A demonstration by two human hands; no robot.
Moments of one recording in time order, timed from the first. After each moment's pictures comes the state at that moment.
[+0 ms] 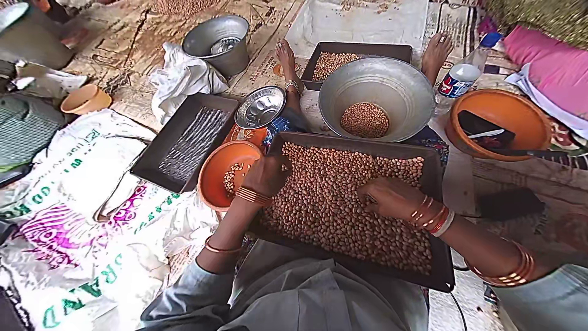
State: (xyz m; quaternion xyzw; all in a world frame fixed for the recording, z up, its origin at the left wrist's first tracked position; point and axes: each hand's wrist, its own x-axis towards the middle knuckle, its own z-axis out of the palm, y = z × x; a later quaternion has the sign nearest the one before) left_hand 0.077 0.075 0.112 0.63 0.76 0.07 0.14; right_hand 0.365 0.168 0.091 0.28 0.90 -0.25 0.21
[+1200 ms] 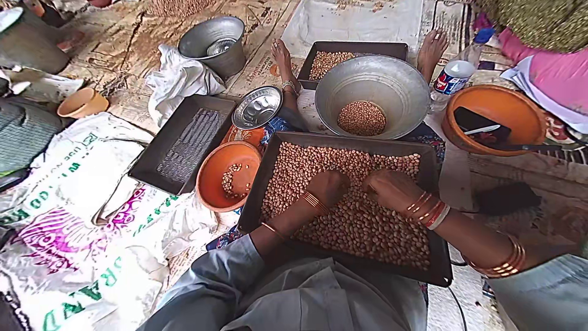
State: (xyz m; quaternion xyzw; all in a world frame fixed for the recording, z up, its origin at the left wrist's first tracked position) left_hand 0.185 0.116 0.063 0.71 0.63 0.03 0.30; right_hand 0.373 0.172 0.081 0.35 0.90 -0.20 0.18
